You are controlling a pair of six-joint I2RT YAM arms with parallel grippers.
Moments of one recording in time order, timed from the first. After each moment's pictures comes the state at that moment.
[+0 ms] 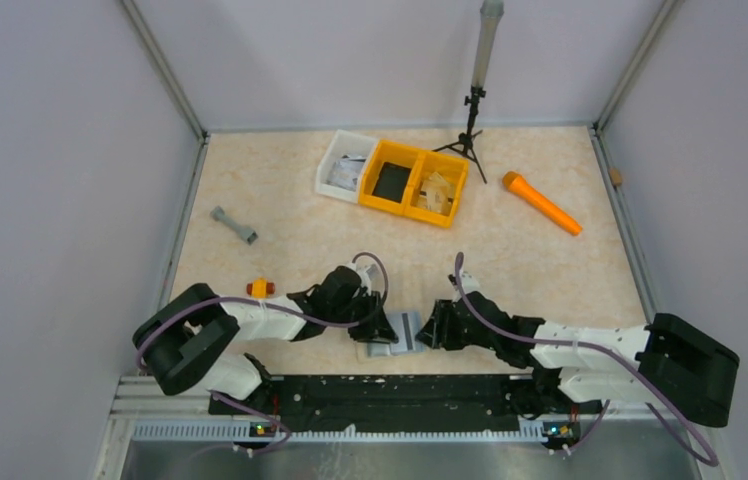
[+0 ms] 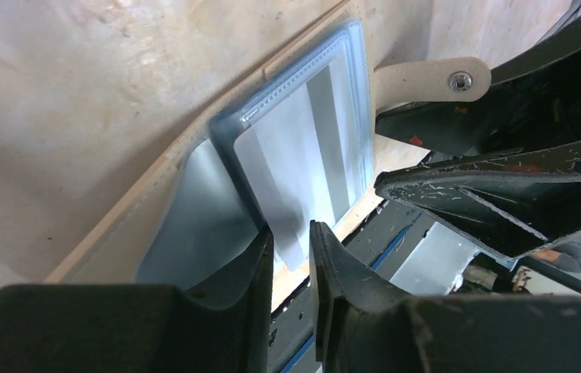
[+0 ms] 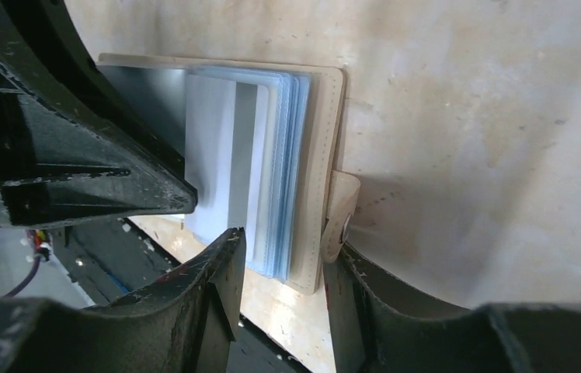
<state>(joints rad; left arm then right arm) -0.85 1.42 0.44 0.19 0.41 -0.95 1.02 1.07 0.24 0.14 0.07 0.93</state>
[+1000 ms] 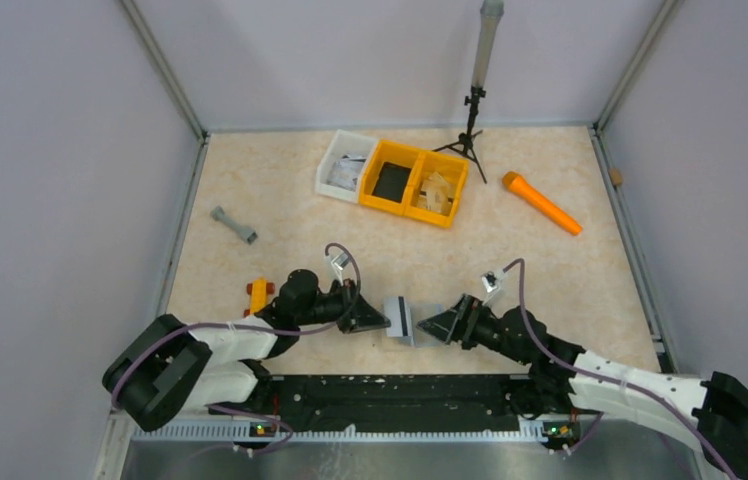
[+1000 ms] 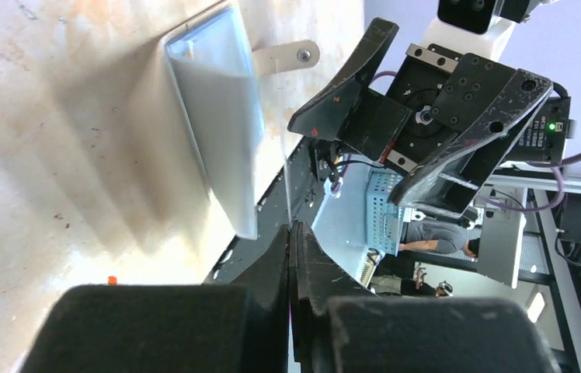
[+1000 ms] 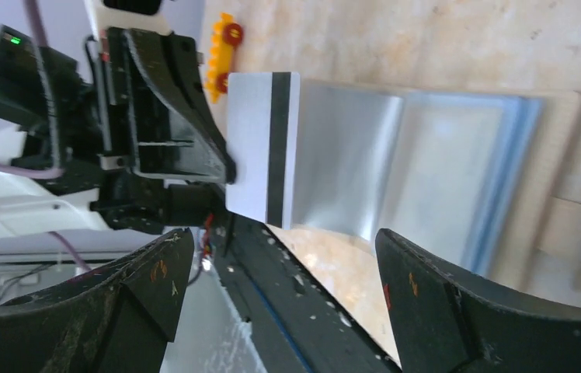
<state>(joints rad) -0.67 1.22 0.19 0.67 0.64 -1.15 0.98 0.65 0.01 0.35 0.02 1.11</state>
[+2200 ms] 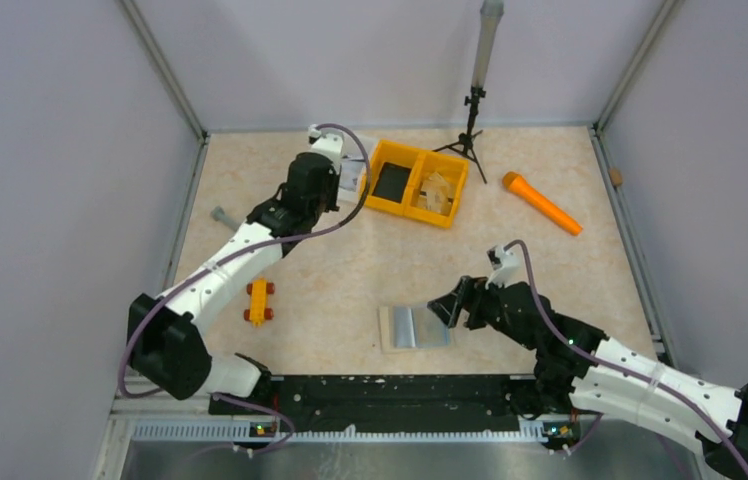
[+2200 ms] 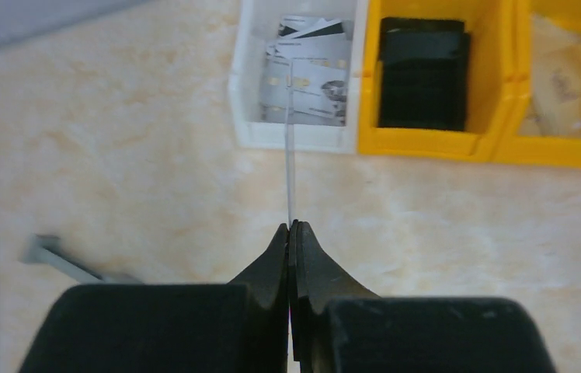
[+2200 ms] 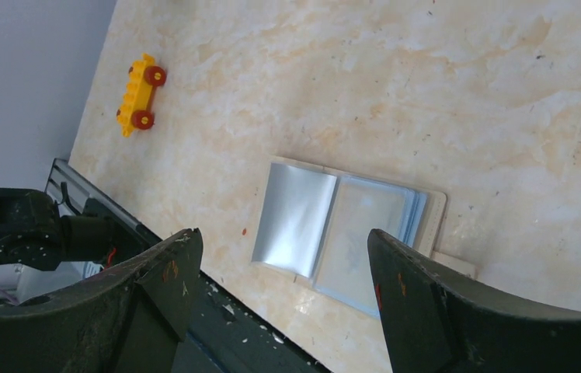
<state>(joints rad) -0.52 1.37 1.17 -0.28 -0.30 -0.16 0.98 0.57 0.35 -0.19 0.22 0.79</state>
